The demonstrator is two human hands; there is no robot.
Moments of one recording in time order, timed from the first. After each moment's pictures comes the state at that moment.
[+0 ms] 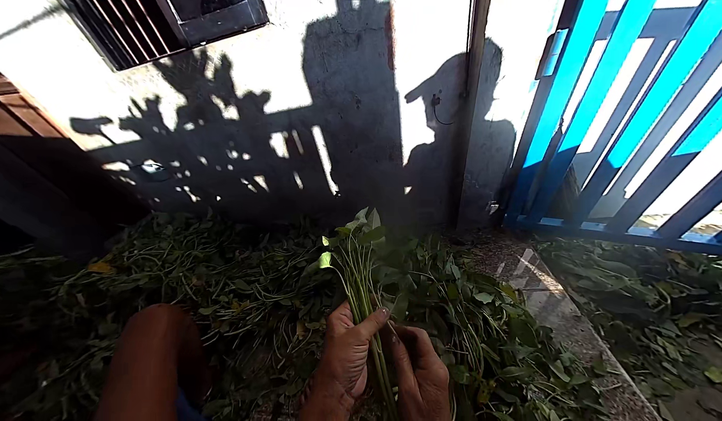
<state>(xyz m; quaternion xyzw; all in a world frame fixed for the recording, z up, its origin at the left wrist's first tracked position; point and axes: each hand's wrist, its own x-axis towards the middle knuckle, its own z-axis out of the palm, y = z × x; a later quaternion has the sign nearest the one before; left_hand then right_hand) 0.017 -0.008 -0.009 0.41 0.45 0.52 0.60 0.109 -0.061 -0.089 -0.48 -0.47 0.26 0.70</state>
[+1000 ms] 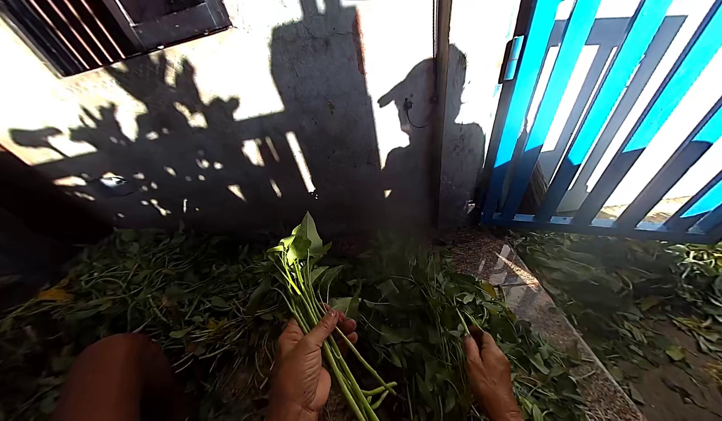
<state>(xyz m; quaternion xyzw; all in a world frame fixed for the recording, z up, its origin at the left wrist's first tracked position) 0.012 -0.003 0.009 0.28 0.49 0.58 0.58 0.259 -0.055 -0.175 -0.78 -0.37 0.20 0.46</state>
